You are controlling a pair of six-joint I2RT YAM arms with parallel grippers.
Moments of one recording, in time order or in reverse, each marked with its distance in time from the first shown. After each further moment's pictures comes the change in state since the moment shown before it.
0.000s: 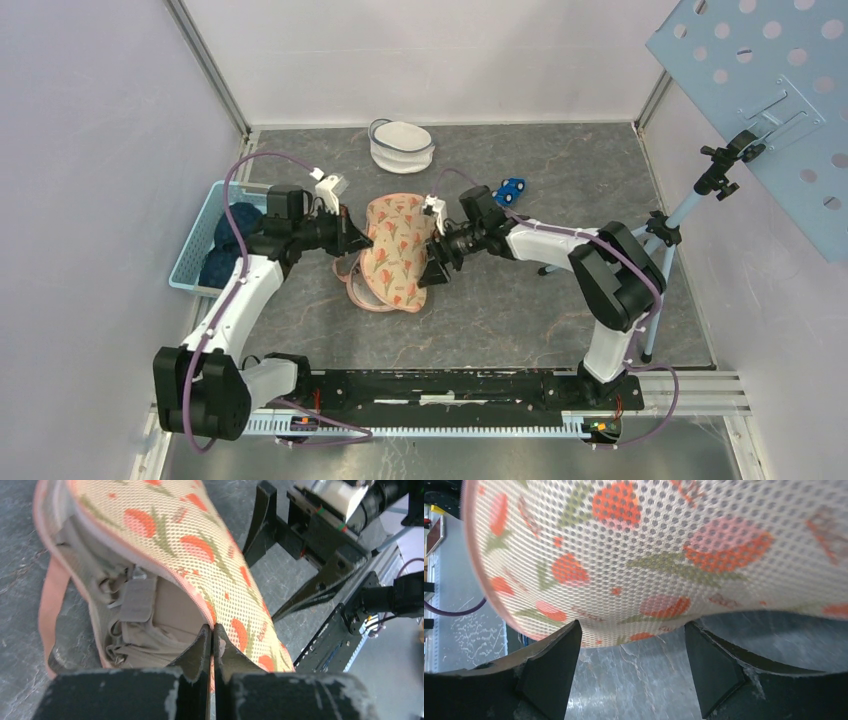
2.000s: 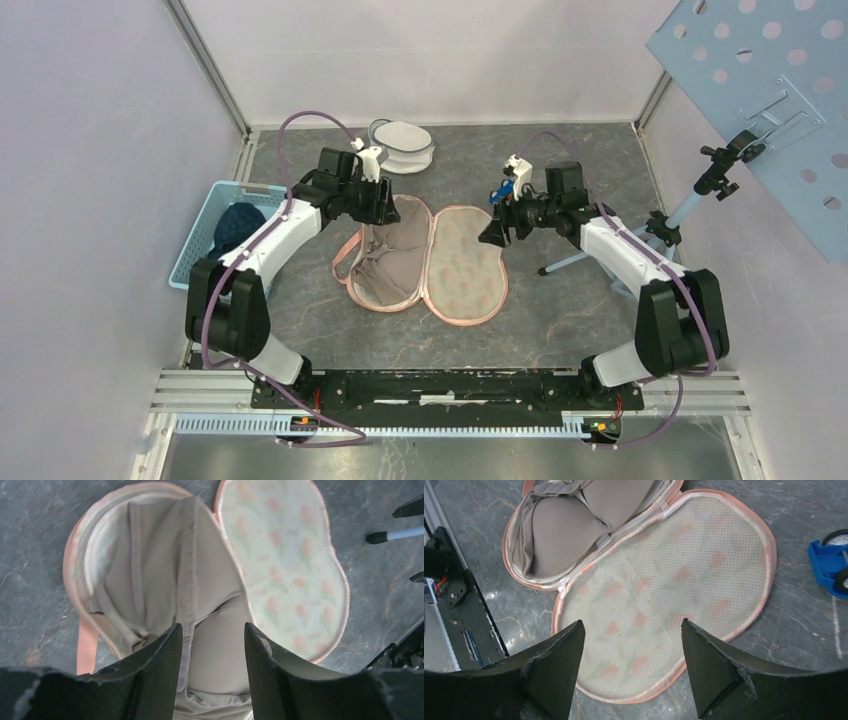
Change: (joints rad) left arm -0.220 0.403 0.377 -0.056 -0.312 -0.020; right arm -0.396 -0.389 -0.080 -0.253 0.133 -0.125
